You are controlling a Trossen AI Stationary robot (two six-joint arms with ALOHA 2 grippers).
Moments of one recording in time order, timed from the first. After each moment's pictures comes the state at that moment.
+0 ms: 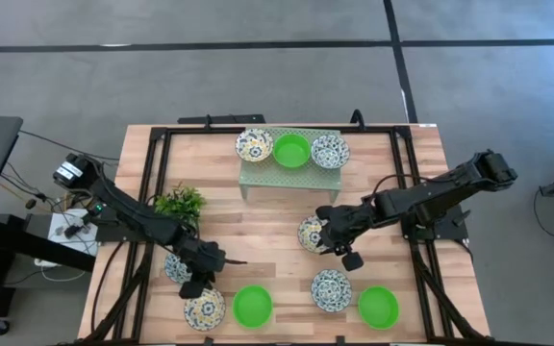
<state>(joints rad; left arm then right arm) -0.54 1.38 0.61 -0.21 0.28 -0.48 0.27 1.34 0.83 -0.32 -0.14 -0.08</state>
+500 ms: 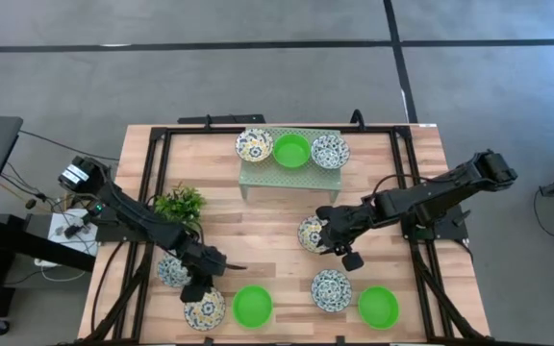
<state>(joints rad) -0.55 1.44 0.61 -0.17 0.31 -0.53 0.27 1.34 0.83 -0.32 -0.14 -0.08</state>
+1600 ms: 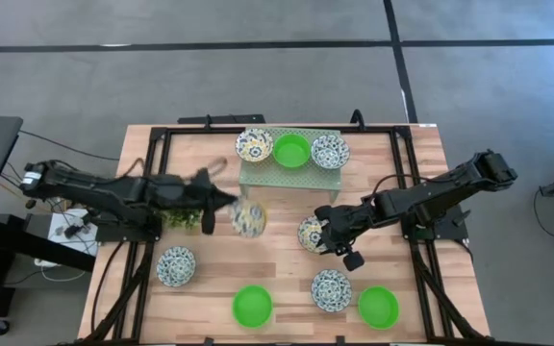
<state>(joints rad) -0.14 0.86 0.61 -0.03 -0.28 -0.31 0.27 1.34 0.83 -0.32 -0.14 -0.17</state>
